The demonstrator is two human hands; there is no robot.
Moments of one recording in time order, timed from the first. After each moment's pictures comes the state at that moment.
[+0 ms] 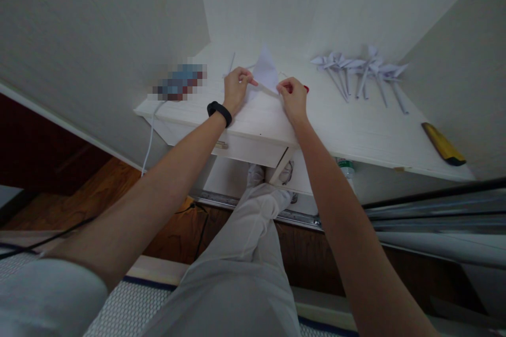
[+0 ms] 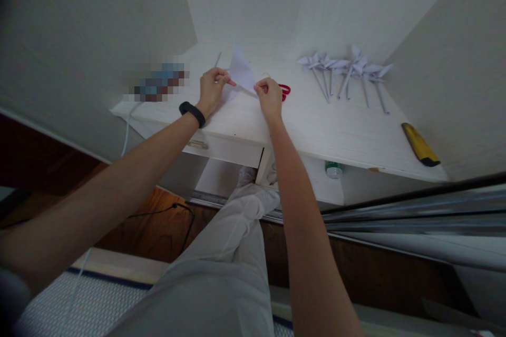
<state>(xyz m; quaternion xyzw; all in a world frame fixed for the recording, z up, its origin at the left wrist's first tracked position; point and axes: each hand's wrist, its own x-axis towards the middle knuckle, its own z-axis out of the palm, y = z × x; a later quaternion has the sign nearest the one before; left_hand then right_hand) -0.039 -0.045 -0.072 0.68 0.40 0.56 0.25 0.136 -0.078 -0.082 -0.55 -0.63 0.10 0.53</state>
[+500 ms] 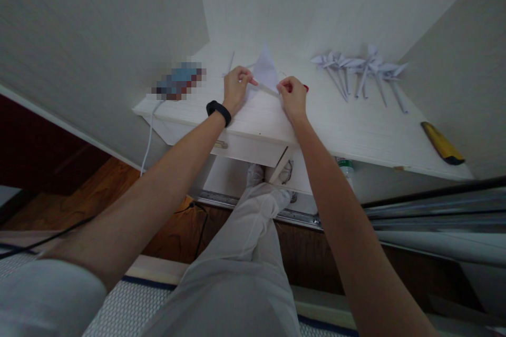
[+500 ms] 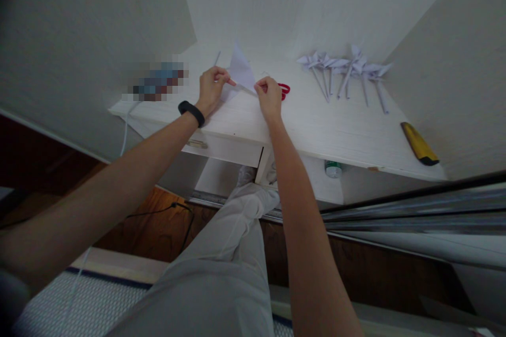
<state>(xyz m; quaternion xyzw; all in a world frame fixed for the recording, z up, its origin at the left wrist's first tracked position) -0.038 -0.048 -0.070 0.67 0.41 0.56 0.26 0.137 -0.076 -0.084 -0.55 -0.63 0.08 0.54</state>
